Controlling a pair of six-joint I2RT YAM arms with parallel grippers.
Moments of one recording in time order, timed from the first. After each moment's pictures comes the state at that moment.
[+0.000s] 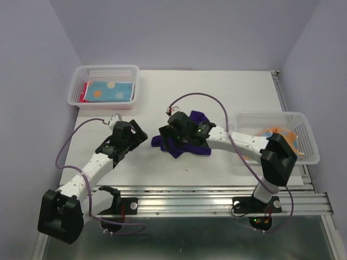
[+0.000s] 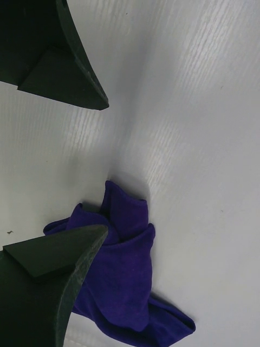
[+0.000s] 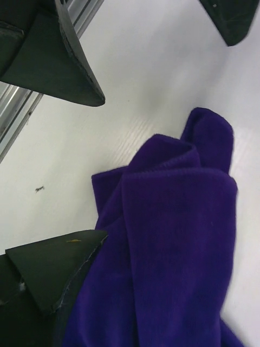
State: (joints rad) left arm -0.35 1.00 0.55 -0.28 -0.18 -0.87; right arm 0.91 1.63 1.26 -0.43 0.17 0.46
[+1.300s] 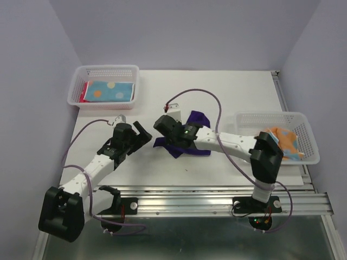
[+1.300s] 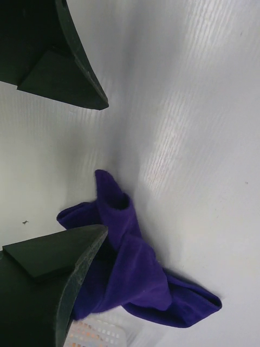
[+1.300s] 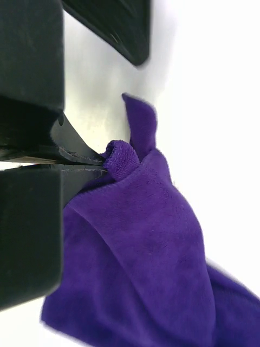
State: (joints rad) left arm -0.35 1.01 0.48 -0.17 -0.06 -0.88; right arm 1.06 1.91 1.50 -0.54 0.56 0.68
